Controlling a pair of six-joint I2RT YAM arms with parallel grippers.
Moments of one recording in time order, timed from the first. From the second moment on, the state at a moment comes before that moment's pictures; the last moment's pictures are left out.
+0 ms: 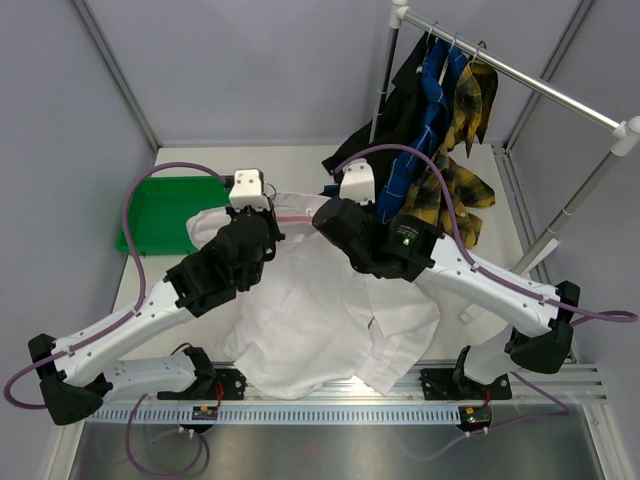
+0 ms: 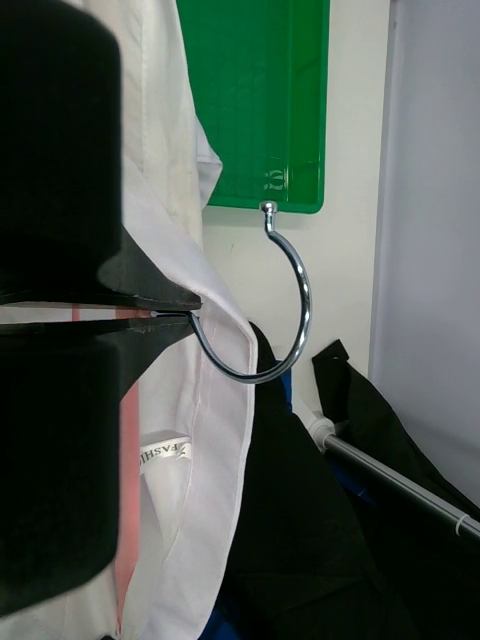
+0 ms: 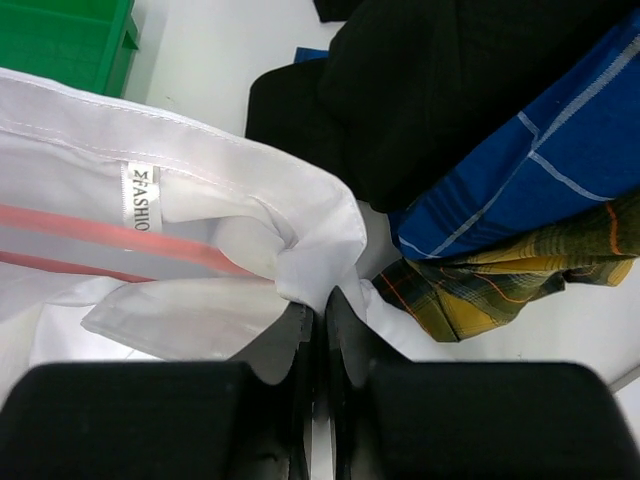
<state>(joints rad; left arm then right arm) -0.96 1.03 1.09 -0.30 -0.87 -0.35 1.12 1.51 1.69 -0.96 0.83 0.56</state>
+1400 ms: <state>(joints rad) -0.97 0.92 0.99 -0.16 -0.70 -0.35 1.09 0.99 1.01 -0.63 0.48 0.52</state>
